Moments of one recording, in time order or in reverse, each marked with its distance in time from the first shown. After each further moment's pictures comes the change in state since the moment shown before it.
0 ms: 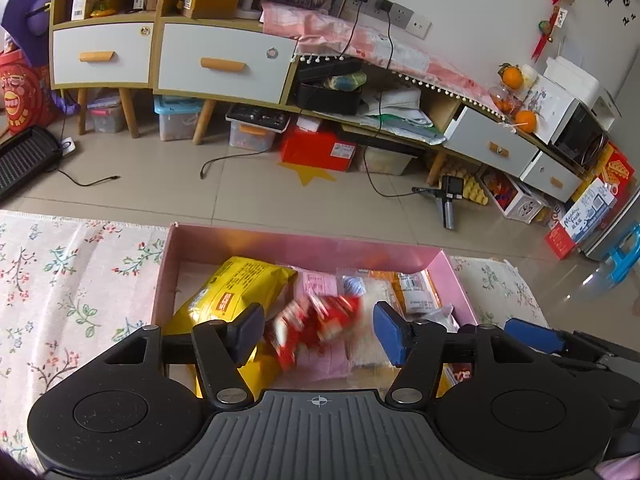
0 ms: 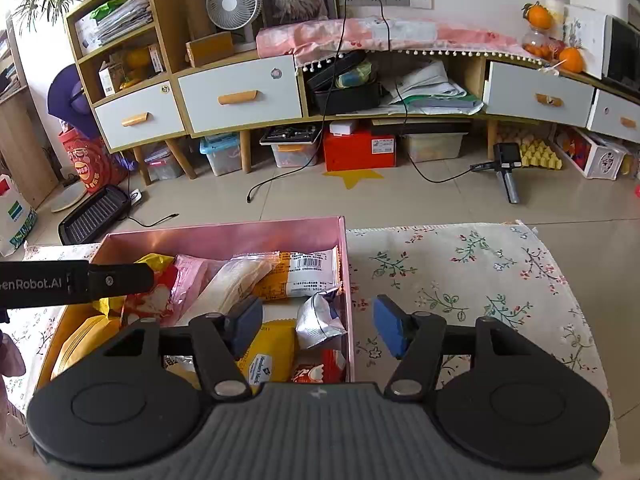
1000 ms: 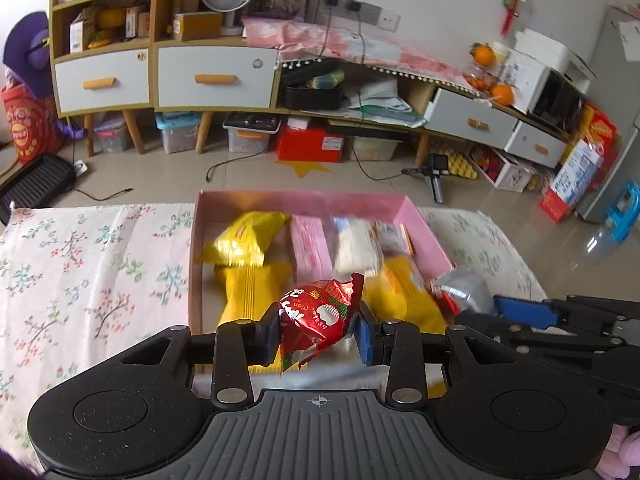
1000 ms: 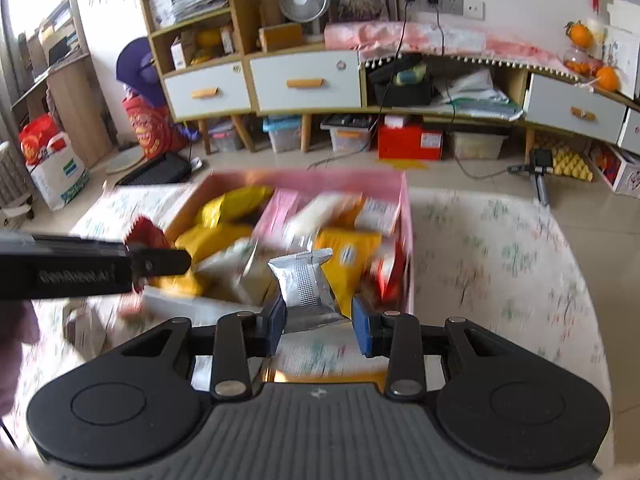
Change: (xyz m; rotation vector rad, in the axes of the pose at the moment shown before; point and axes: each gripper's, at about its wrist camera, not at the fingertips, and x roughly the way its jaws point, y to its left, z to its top) left arm -0.071 -0.020 -0.042 0.102 -0.007 0.024; right arm -0.069 0.025 -0.038 -0.111 0.011 0.120
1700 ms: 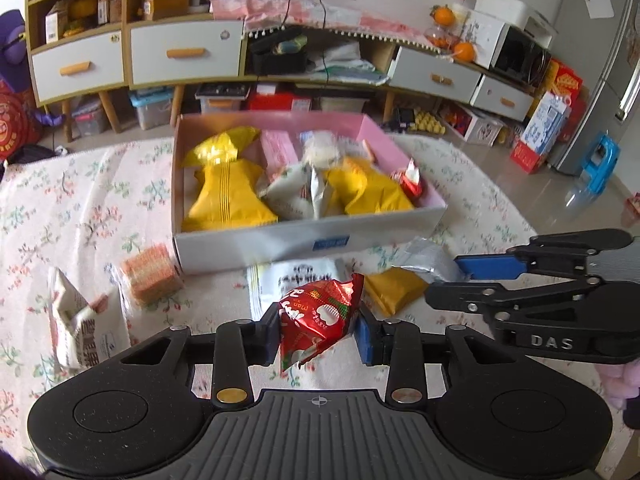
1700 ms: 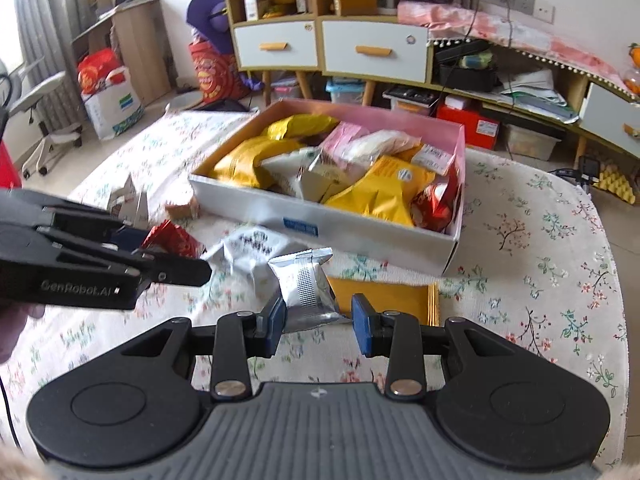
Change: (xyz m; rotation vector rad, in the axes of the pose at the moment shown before) left arm -0.039 -0.010 -0.087 0.102 0.054 -0.059; right arm -0.018 0.013 -0.057 -0.171 0.089 0.127
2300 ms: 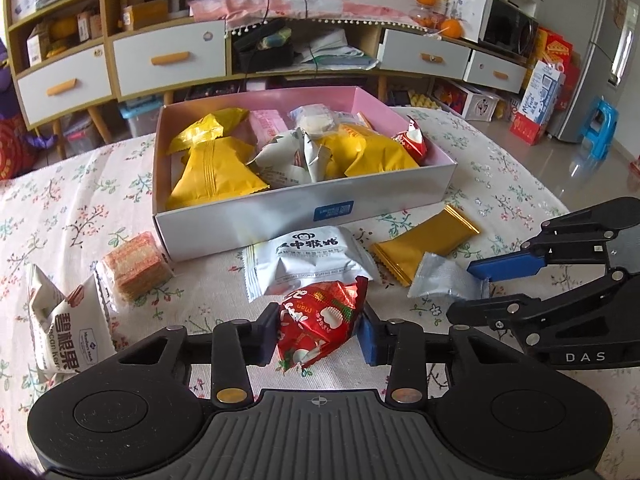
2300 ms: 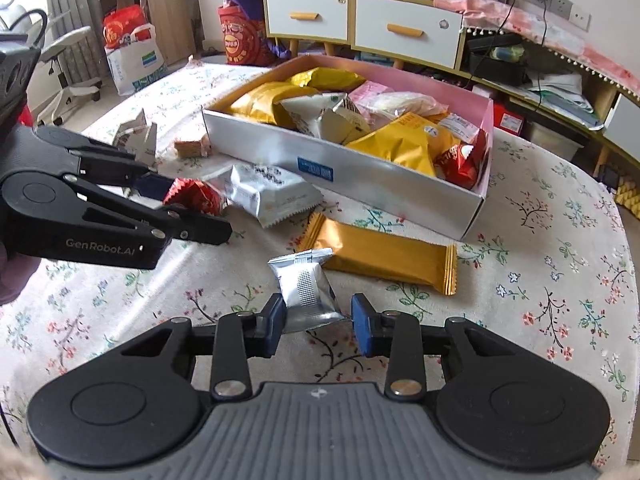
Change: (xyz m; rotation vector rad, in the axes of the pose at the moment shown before) left arm 0.028 -0.002 -0.026 0.096 0.020 0.028; right arm 0.014 0.002 -0.027 -0.124 0.069 0.035
